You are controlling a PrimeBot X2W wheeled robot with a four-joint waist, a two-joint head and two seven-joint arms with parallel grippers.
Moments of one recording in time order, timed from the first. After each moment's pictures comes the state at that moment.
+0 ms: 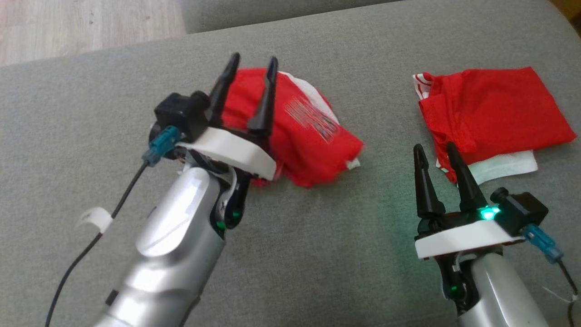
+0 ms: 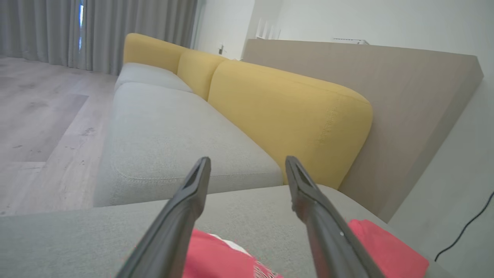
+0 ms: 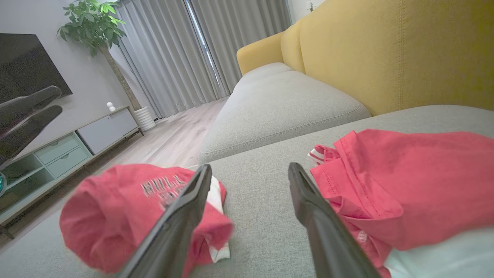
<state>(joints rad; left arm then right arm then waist) -0.62 0.05 -0.52 0.36 -0.57 0.02 -0.08 -0.16 -0.05 0.17 0.24 0.35 0.13 -0.25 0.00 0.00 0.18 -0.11</state>
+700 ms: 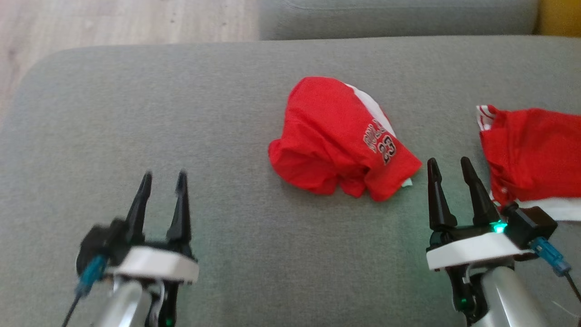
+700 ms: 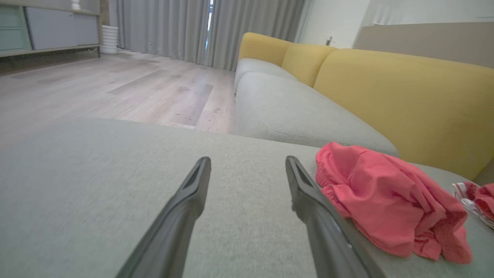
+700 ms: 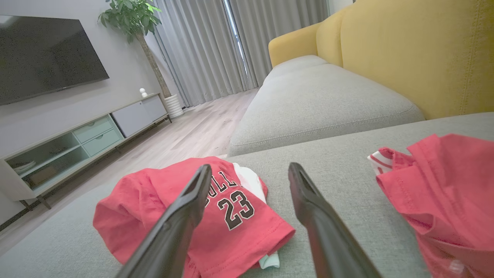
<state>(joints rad) -0.22 0.24 -0.38 0.30 -0.55 0.01 -0.25 -0.11 -0.05 0.11 0.25 0.31 0.13 -0.25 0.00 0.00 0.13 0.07</state>
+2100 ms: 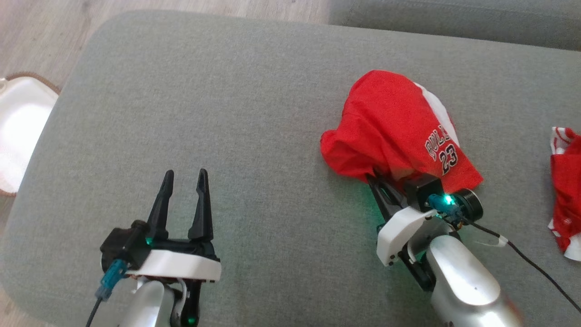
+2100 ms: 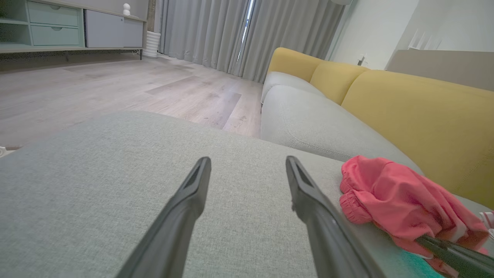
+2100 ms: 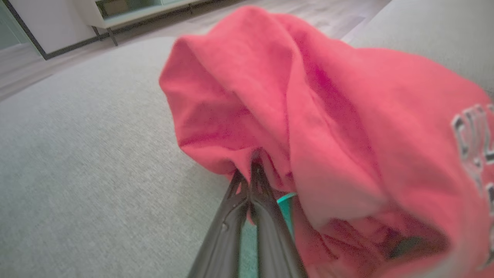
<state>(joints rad) -0.16 0.06 -0.23 0.29 -0.39 -0.10 -0.25 -0.38 -0.06 0.36 0.66 0.07 0.13 -0.09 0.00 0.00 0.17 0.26</state>
